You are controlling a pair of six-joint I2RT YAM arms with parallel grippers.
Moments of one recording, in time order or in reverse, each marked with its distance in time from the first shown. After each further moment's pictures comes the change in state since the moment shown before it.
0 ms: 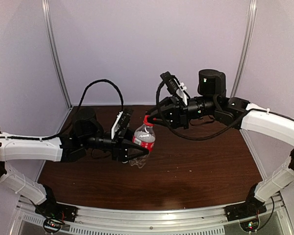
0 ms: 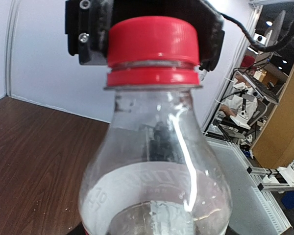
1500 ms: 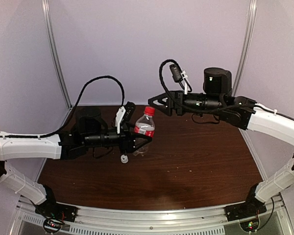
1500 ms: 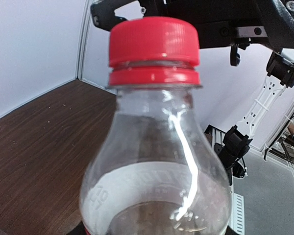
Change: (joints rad) left arm -0.021 -0.003 0.060 -0.182 -0.388 0.056; right arm 0.019 -0.056 0.005 -0.058 0.517 0.338
